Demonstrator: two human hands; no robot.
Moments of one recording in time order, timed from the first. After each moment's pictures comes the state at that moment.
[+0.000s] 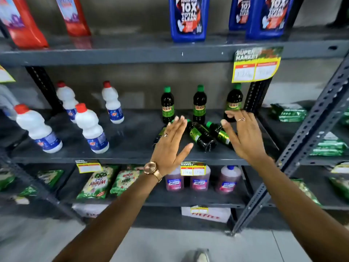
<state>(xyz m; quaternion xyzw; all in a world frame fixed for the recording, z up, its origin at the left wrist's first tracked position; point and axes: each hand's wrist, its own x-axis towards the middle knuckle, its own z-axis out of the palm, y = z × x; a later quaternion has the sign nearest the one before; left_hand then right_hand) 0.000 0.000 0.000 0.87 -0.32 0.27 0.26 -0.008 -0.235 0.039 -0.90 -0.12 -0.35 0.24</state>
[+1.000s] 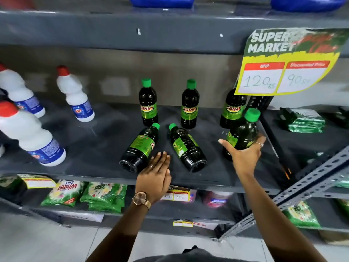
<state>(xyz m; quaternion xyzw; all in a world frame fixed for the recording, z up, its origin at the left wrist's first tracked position) 0.090 -0.036 -0.137 0.96 -0.15 0.20 0.15 0.129 -0.297 -0.067 -0.75 0.18 -0.28 0.56</state>
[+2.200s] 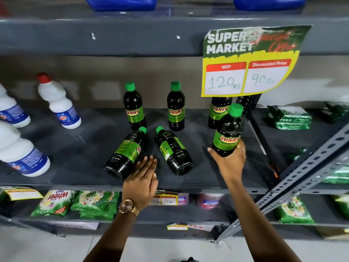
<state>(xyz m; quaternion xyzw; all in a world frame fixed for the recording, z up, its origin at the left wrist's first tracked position) 0.086 -0.041 -0.133 0.96 -0.13 0.21 0.15 0.129 -0.311 -0.097 -0.79 0.18 -0.25 0.53</state>
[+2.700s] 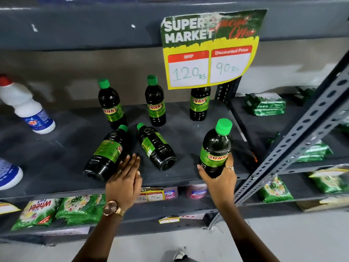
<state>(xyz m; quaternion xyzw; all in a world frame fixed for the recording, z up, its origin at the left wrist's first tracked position) 0.088 -0.041 -0.136 0.95 -0.14 0.23 0.13 0.046 -0.309 -0.114 -0.81 0.17 -0.24 0.50</state>
